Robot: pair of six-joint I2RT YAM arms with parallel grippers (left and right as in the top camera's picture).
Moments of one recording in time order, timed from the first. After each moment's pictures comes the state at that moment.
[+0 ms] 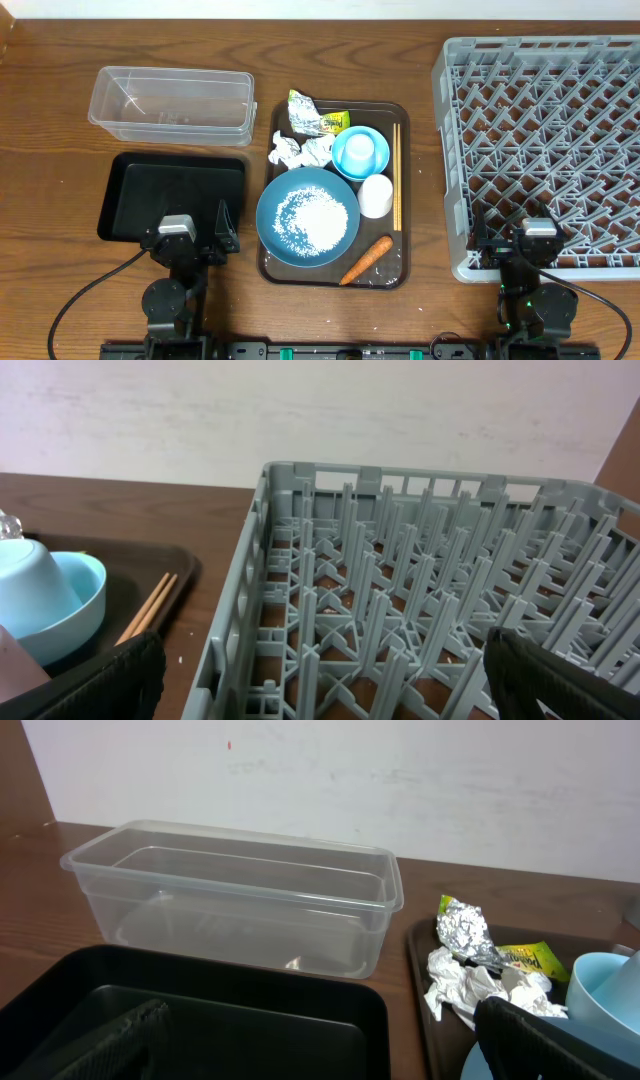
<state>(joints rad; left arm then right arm) 0.02 0.01 0.02 -0.11 0.00 -0.11 -0.06 0.01 0.01 -0.07 -0.05 -0.05</state>
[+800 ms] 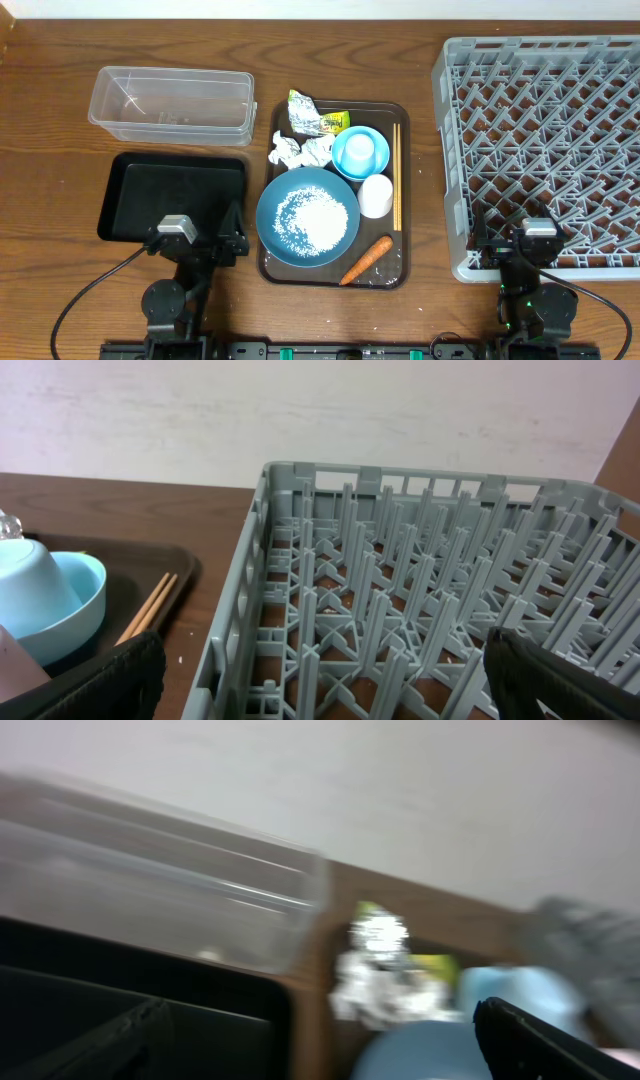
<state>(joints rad) 0.02 0.01 0.02 -0.09 0.16 -0.35 -0.06 0.01 0.01 -0.07 -0.05 -0.05</state>
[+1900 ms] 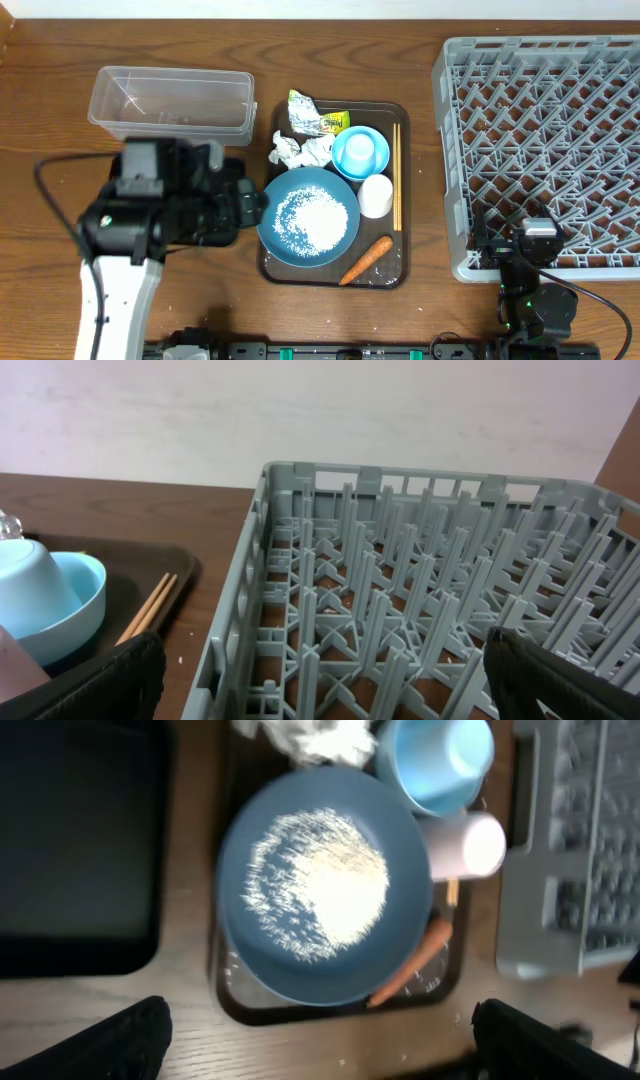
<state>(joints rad) -0.05 1.10 1.13 -1.18 0.43 -0.22 -0.06 0.01 0.01 -0.07 -0.05 -0.05</state>
